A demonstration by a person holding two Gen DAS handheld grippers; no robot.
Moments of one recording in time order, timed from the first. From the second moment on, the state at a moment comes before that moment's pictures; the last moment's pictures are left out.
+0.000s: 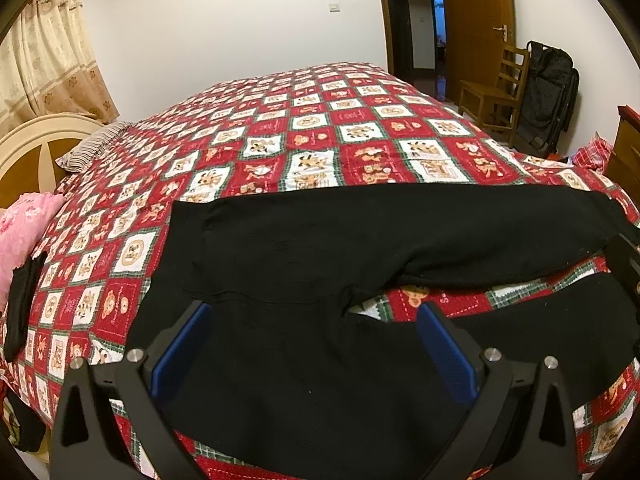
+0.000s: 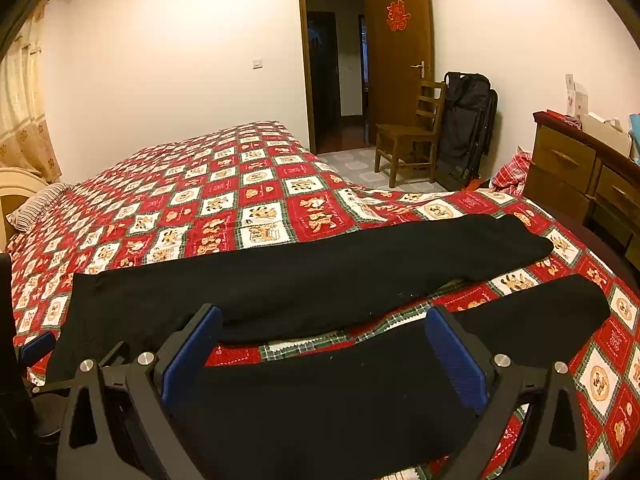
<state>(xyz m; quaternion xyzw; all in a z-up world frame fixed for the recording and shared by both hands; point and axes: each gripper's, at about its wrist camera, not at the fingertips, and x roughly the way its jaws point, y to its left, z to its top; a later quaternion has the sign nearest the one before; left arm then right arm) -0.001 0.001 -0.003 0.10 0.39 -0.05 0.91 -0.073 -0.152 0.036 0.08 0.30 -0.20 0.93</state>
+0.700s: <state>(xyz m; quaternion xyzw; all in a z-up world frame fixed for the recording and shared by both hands) -0.003 0.000 -0.003 0.10 0.39 -0.05 0.91 -0.073 -0.154 0.033 0.09 0.31 -0.20 0.93</state>
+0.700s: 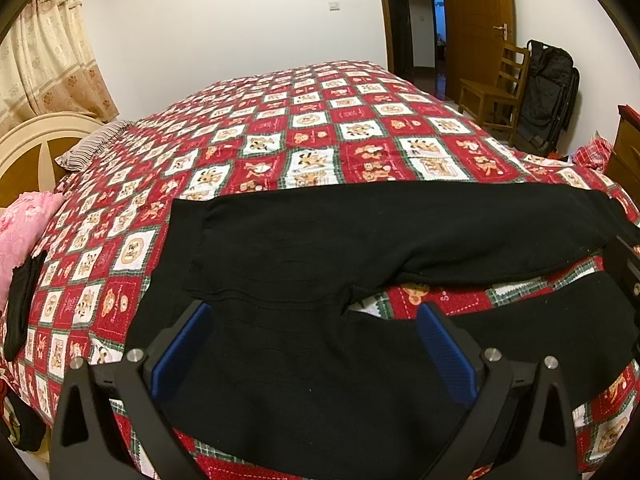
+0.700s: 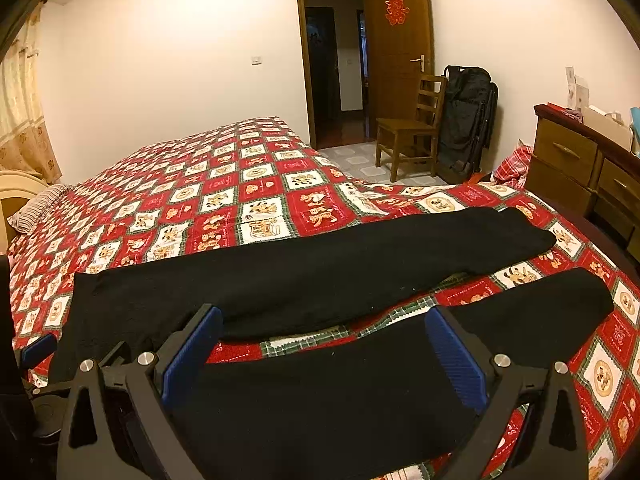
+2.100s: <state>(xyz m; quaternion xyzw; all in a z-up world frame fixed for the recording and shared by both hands) 0.029 0.012 -0.046 0.11 0.47 -0.06 0.87 -0.019 -0.168 0.000 0.07 0.39 -0.15 0.91</state>
